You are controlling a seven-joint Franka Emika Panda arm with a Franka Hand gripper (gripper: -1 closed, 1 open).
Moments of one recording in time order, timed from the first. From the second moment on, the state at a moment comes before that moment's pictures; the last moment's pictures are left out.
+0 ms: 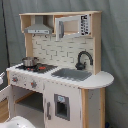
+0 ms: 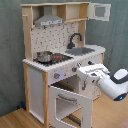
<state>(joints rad) -0.36 -1.17 1.47 -2.24 -1.05 2.26 -0.13</state>
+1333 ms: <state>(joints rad) -0.26 -1.07 1.36 -2.52 -1.04 2.45 -0.13</state>
